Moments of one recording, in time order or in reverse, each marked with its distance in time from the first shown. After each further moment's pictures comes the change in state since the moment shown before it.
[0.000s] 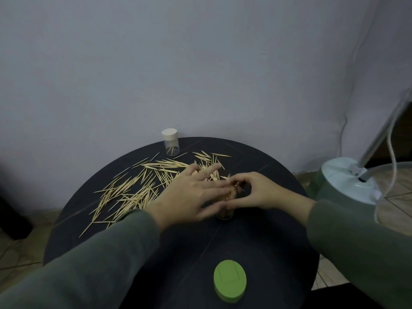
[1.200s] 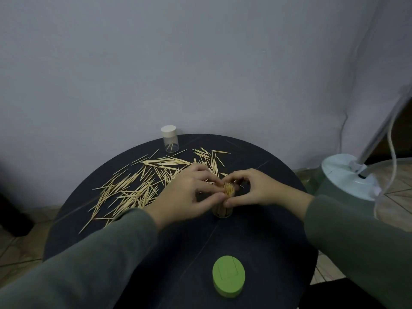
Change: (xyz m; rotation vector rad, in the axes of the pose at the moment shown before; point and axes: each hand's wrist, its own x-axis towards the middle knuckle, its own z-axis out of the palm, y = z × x) left_hand -0.005 0.005 0.004 -0.425 0.110 -0.246; right_hand 0.000 0.000 -0.002 -0.045 -0.052 0.003
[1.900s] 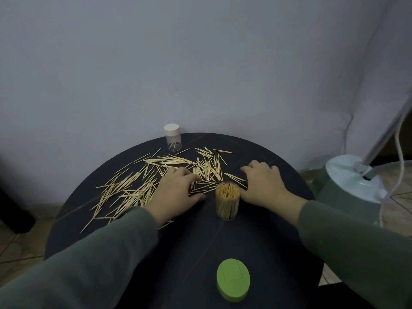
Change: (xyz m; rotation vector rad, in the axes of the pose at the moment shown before) left_hand -0.007 -0.031 0.012 0.302 -0.240 -0.558; right_hand 0.018 0.000 0.013 -0.795 0.176 0.445
